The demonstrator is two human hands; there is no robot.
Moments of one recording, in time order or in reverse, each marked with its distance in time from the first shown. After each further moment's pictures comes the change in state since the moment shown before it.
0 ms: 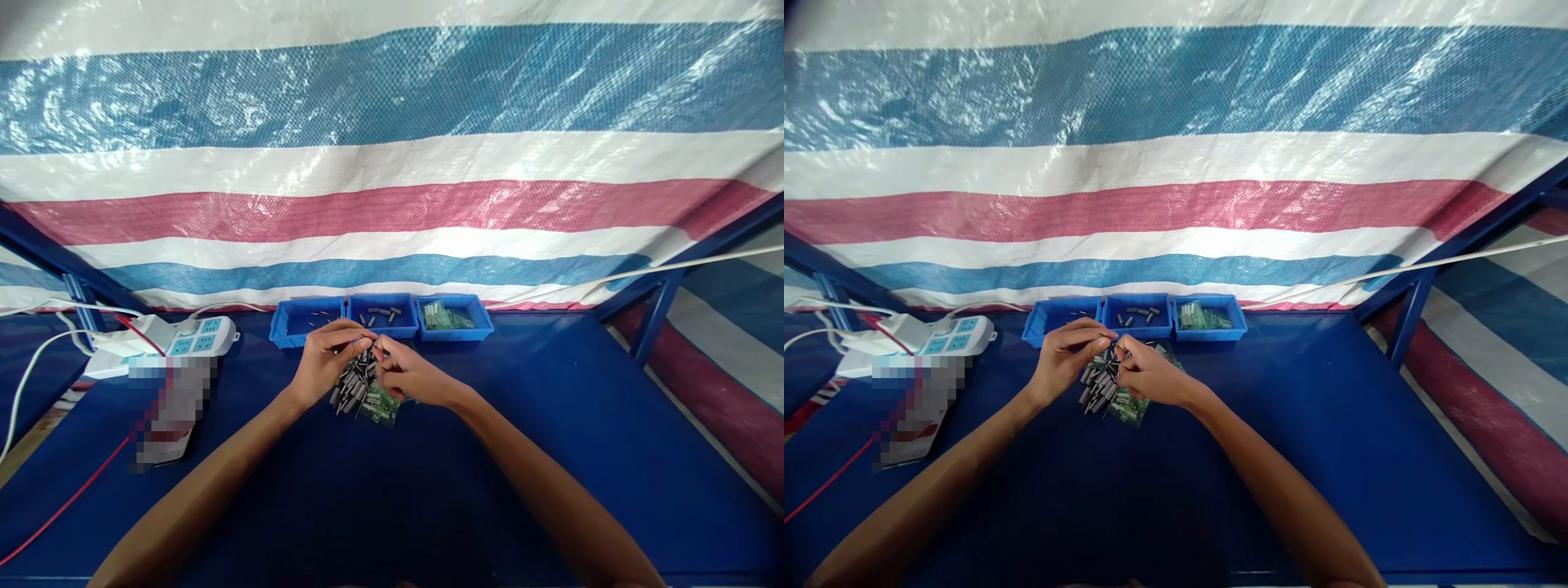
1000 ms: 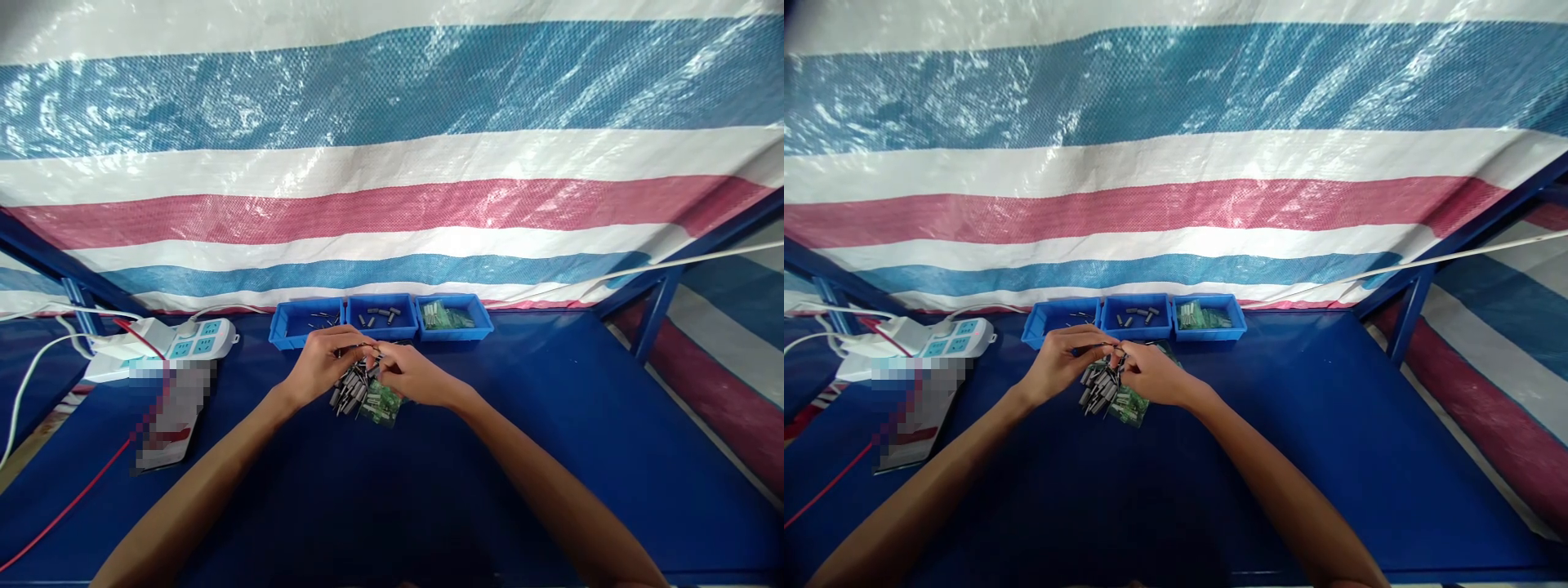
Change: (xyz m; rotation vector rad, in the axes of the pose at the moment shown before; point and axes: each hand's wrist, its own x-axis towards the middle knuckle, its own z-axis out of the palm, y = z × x) left_hand 0.003 0.007 -0.009 0.201 -0.188 0.053; right_hand 0.000 0.000 -0.004 -0.458 0.102 -0.004
